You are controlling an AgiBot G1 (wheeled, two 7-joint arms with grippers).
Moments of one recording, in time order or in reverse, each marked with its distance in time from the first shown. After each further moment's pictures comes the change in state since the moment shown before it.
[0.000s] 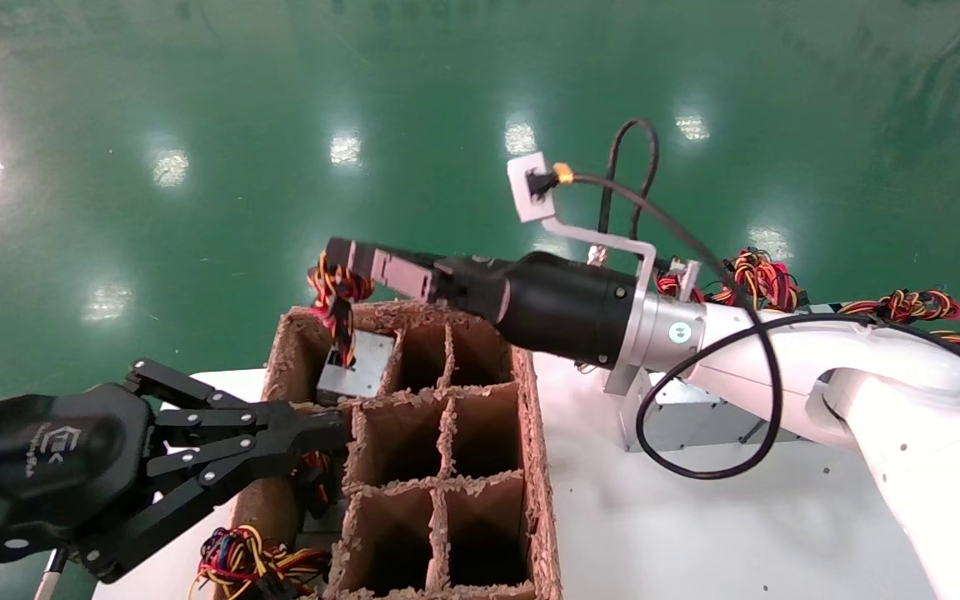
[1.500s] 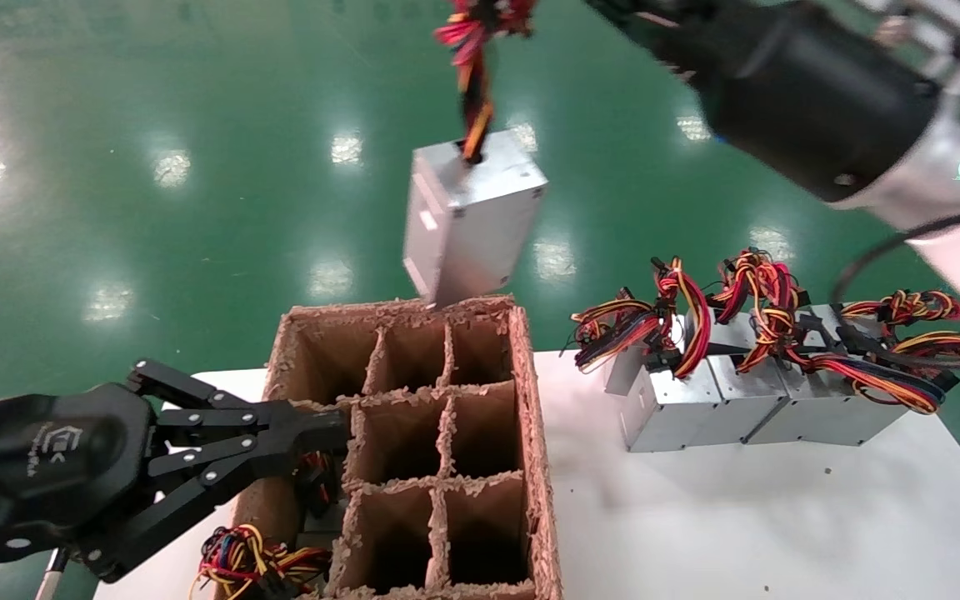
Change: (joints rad) left arm 0.000 0.000 0.000 0.000 0.000 0.000 0.000; right arm -0.040 0.304 0.177 0.494 0.235 0.103 0.258
